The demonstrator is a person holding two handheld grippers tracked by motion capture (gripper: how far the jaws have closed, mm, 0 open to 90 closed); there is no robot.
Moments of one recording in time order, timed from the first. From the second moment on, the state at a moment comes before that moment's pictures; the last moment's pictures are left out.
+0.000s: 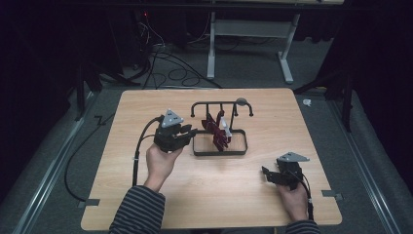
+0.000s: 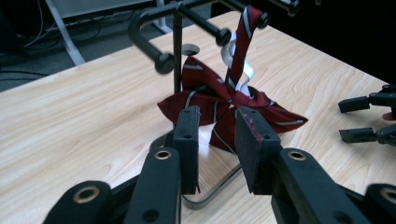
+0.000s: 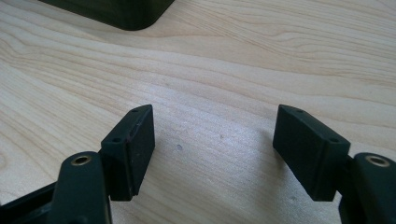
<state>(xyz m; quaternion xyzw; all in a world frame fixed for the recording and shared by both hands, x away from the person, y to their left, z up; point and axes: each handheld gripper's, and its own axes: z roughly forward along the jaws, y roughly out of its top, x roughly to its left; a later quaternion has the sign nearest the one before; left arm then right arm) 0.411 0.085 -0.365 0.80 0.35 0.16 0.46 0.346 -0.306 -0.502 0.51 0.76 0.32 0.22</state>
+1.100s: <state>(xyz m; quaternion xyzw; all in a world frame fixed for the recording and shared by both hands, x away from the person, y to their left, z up) 0.401 0.106 -0.386 0.79 0.38 0.14 0.47 0.345 -0.306 -0.502 0.51 0.76 0.32 0.22</state>
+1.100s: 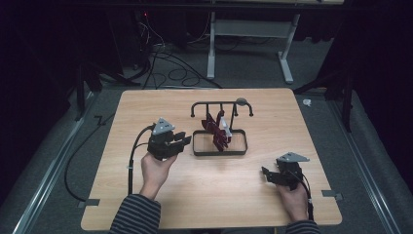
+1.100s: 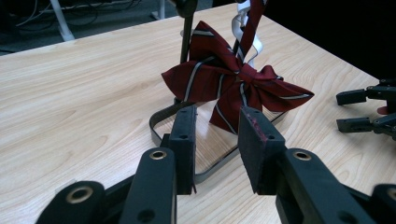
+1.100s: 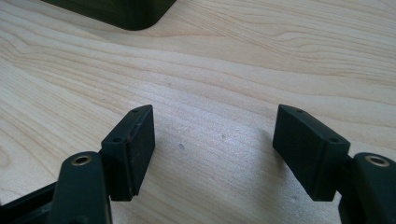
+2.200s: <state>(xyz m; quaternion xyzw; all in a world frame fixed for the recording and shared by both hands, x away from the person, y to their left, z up) 0.373 0.130 -0.407 0.79 0.38 0.14 0.45 0.346 -0.305 -0.502 0.51 0.76 0.32 0.22</state>
